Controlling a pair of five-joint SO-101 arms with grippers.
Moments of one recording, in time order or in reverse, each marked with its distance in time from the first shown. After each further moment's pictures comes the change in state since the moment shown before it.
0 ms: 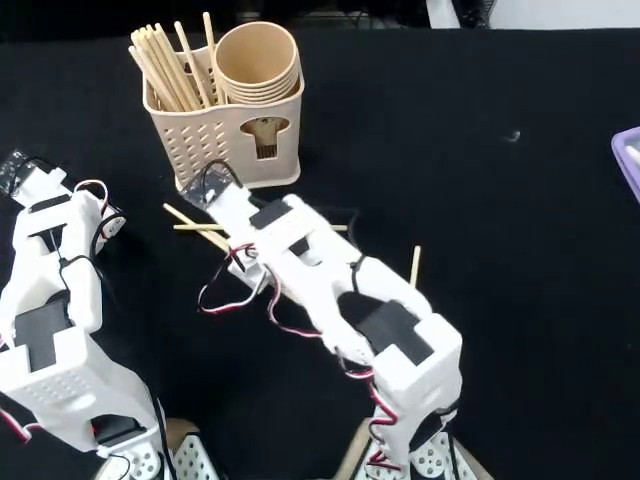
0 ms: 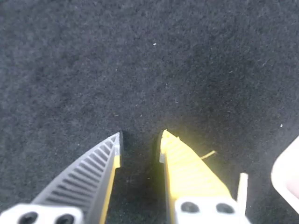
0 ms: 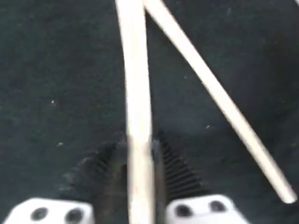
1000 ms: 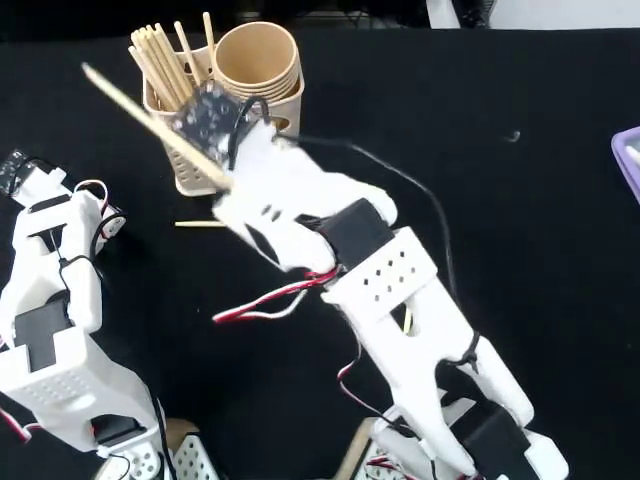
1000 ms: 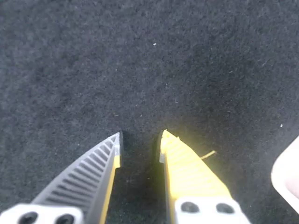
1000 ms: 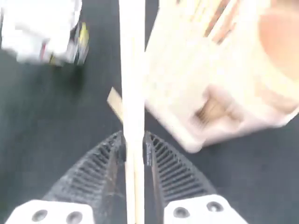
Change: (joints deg) left arm 0.0 0.0 0.0 0.0 0.0; right arm -0.4 -40.4 -8.2 2.8 3.2
